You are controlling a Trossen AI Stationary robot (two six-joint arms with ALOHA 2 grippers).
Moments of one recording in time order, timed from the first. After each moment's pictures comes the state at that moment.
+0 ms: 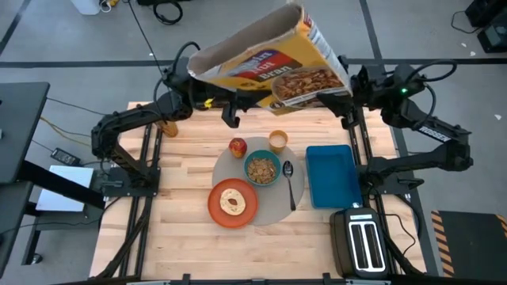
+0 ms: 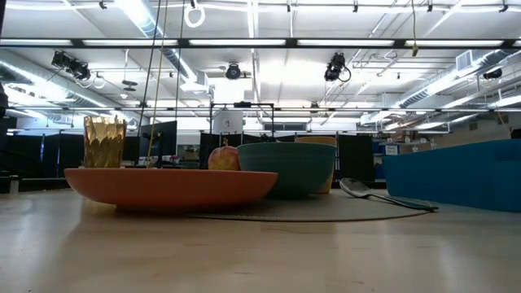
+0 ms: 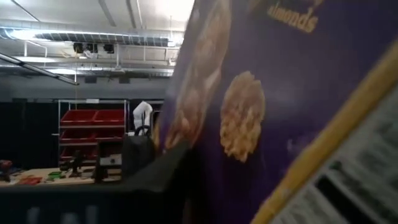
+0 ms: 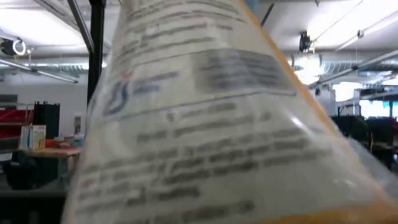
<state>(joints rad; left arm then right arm) 0.27 1.59 1.72 0.36 0.39 -0.17 -0.38 1.00 1.25 0.23 -0.44 0.16</state>
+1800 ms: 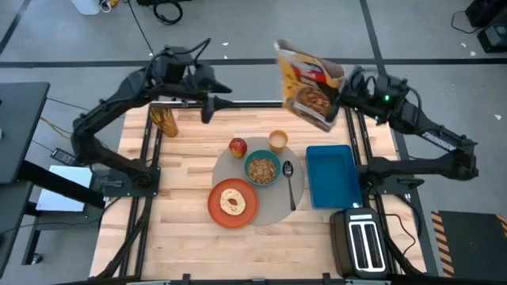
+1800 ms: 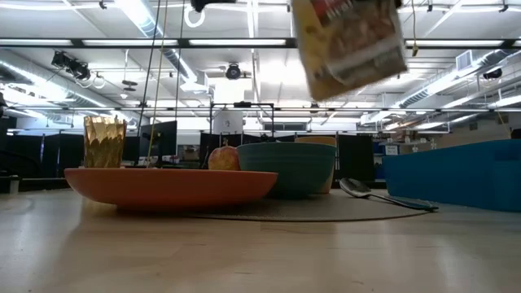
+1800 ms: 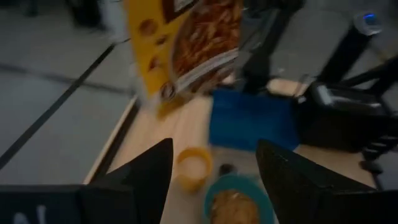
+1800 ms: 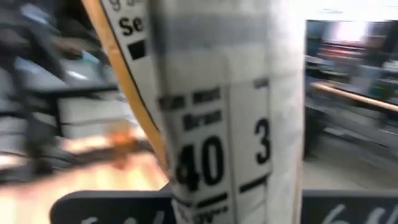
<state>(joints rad) 0.50 1.41 1.72 -0.74 0.33 0.07 -0.45 0.88 1.13 -0.25 0.08 -0.10</state>
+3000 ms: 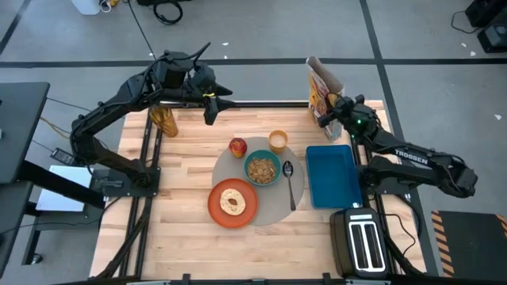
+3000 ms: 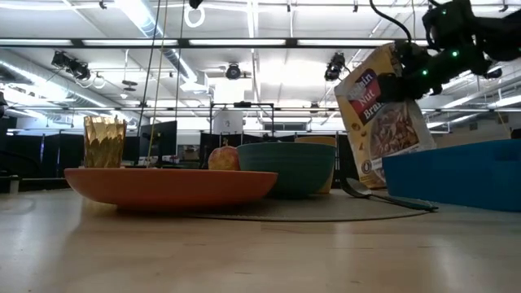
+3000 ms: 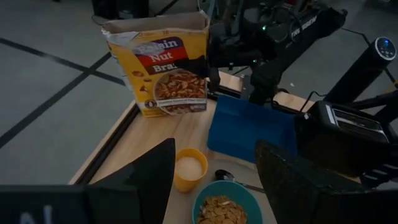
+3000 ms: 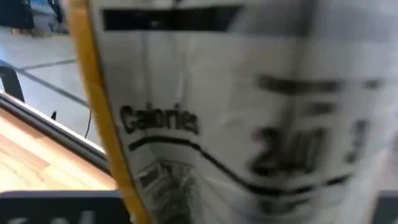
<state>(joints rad) 0.44 1.39 1.72 -0.74 0.20 -0.09 -0.73 0.76 0.34 0.31 0.42 -0.14</state>
